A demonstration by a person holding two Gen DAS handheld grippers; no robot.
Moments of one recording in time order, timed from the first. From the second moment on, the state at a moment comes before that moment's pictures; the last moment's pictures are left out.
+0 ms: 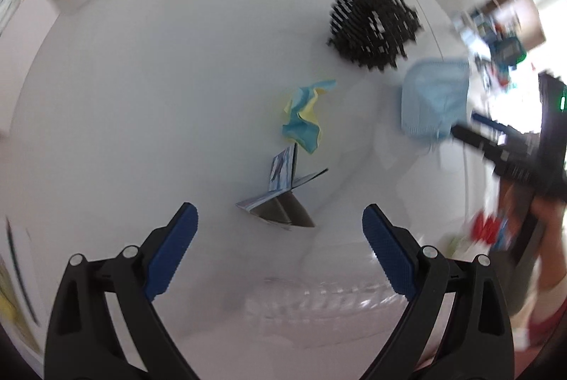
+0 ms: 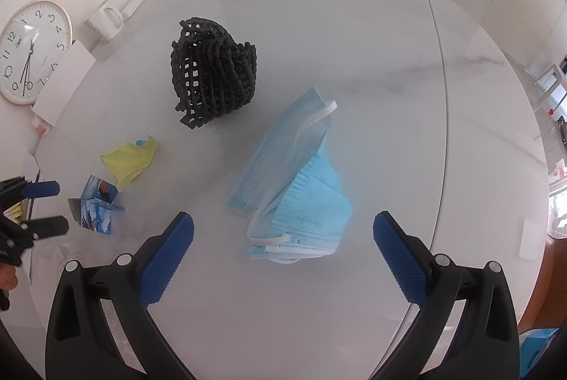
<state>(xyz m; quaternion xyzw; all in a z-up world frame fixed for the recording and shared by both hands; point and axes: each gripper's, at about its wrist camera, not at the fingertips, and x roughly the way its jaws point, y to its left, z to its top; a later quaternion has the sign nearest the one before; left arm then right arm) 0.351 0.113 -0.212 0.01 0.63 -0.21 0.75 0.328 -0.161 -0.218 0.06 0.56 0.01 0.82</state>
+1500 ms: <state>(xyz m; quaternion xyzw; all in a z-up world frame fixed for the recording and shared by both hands) 0.355 0.079 -0.224 0.13 0.60 -0.25 0.75 0.336 -0.161 -0.225 0.03 0.57 0.04 0.82</state>
